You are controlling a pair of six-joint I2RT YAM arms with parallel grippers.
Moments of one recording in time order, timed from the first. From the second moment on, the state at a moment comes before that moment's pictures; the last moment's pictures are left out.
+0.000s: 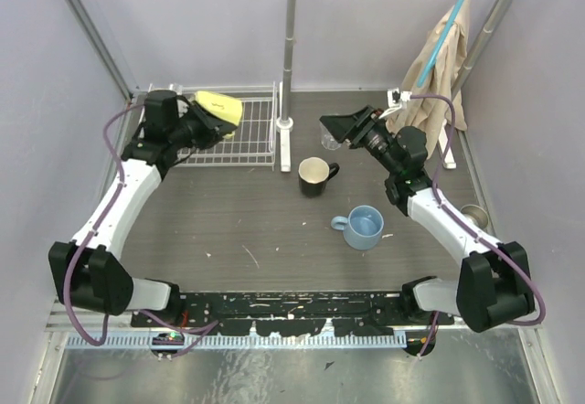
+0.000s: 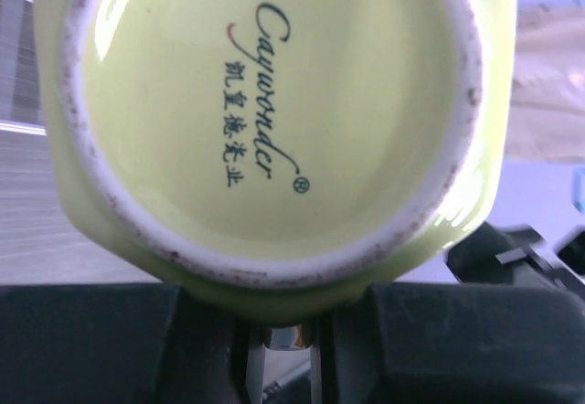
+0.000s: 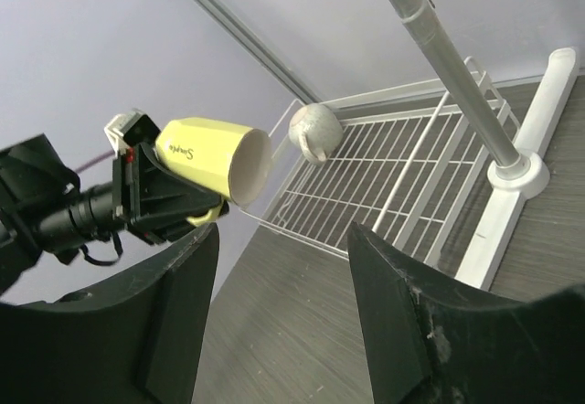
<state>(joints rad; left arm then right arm) -0.23 1.35 1.19 -0.27 0.37 -0.99 0.30 1.27 0.80 0.66 -0.37 0.85</state>
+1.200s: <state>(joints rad) 0.00 1.90 1.65 -0.64 -0.28 -0.60 0.29 1.14 0.91 0.09 -0.27 0.41</state>
